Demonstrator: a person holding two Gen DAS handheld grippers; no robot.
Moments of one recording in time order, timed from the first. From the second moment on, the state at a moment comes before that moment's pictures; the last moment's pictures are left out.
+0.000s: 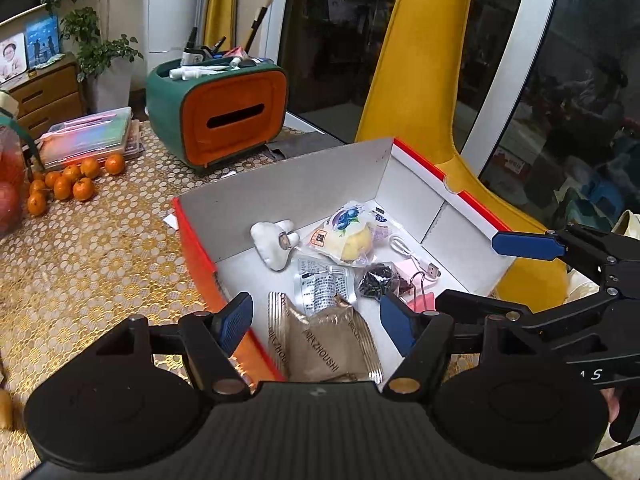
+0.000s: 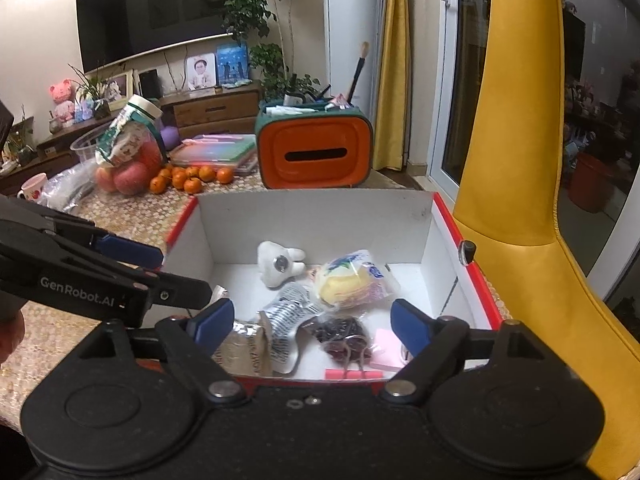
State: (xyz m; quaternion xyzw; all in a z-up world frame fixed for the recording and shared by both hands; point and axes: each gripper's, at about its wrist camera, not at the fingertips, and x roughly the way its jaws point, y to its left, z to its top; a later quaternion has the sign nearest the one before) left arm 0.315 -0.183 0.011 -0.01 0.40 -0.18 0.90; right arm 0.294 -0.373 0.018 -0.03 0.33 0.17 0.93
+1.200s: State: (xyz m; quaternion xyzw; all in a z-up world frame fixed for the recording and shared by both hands) left arm 0.200 -0.019 0.026 -0.05 0.34 -0.08 0.94; right arm 0.219 -0.243 0.041 -0.07 0.31 0.25 0.92
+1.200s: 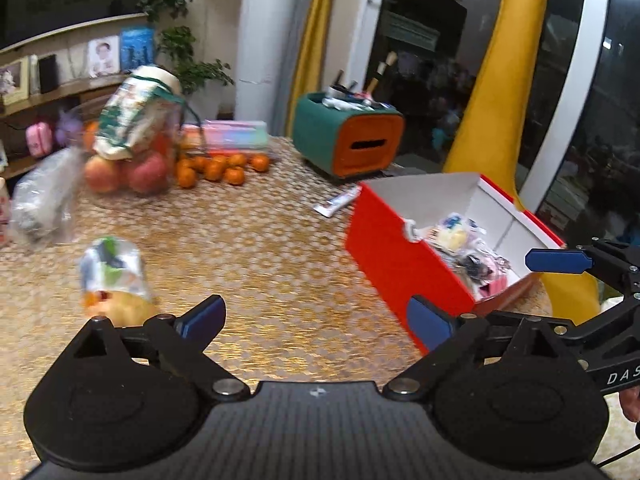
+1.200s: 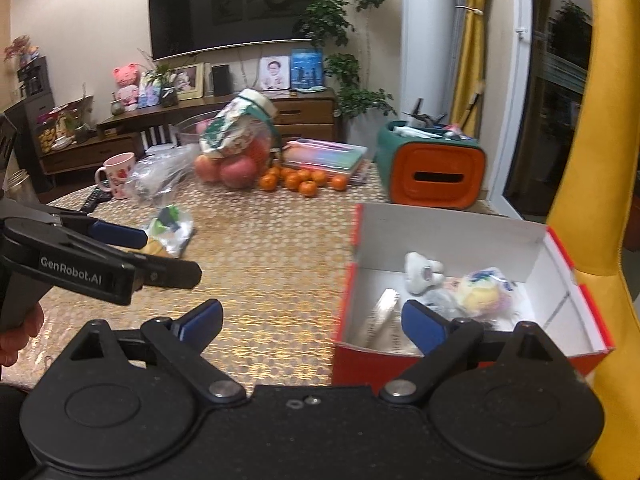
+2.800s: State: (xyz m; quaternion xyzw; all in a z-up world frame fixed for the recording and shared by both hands) left arm 0.326 0.171 -0.057 -0.13 0.41 0.07 0.90; right arm 0.257 -0.029 -0.042 -0.10 0.31 0.32 0.89
